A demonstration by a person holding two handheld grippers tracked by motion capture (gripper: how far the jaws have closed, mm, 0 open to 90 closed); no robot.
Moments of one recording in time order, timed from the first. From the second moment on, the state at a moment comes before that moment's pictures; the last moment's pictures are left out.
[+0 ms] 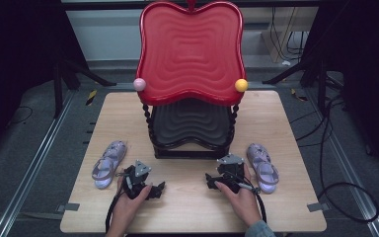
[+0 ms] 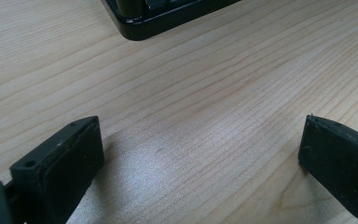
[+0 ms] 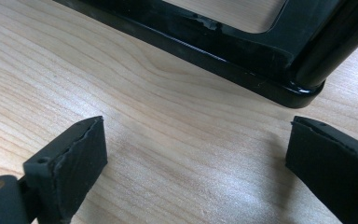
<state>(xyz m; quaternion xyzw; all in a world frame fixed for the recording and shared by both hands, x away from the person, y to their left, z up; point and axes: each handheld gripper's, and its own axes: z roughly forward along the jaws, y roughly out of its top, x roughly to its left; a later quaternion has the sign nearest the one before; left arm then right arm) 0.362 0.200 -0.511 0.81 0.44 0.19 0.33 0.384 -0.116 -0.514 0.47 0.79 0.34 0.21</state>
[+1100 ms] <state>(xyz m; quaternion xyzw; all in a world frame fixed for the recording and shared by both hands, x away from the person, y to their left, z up) 0.372 0.329 -0.384 0.77 0.53 0.24 0.26 0.378 -0.120 -0.514 0.46 0.79 0.35 0.20</state>
